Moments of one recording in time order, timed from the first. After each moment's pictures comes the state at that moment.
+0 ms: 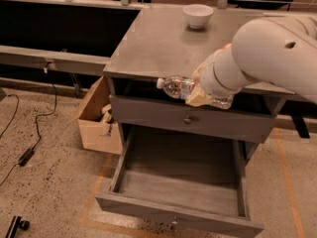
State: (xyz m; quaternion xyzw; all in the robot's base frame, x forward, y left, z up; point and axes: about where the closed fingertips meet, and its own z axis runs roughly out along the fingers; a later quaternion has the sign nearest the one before) arm 0.569 -0.103 0.869 -0.61 0.72 -0.08 0.34
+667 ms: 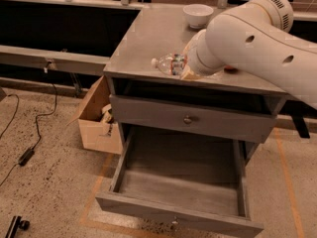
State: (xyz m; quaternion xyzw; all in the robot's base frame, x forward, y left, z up) arm 0.639 -0.093 0.900 -0.63 0.66 -0.18 0.36
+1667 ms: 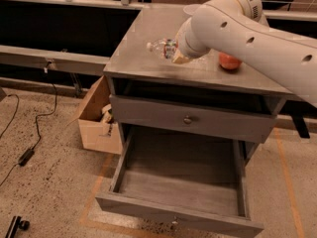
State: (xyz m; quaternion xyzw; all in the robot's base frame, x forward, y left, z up) arm 0.730 -0.073 0.899 -0.62 0.65 -0.19 0.39
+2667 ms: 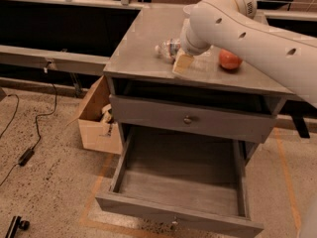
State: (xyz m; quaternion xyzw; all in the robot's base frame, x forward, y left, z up) arm 0.758 -0.085 0.887 -0.59 0.69 -0.18 0.38
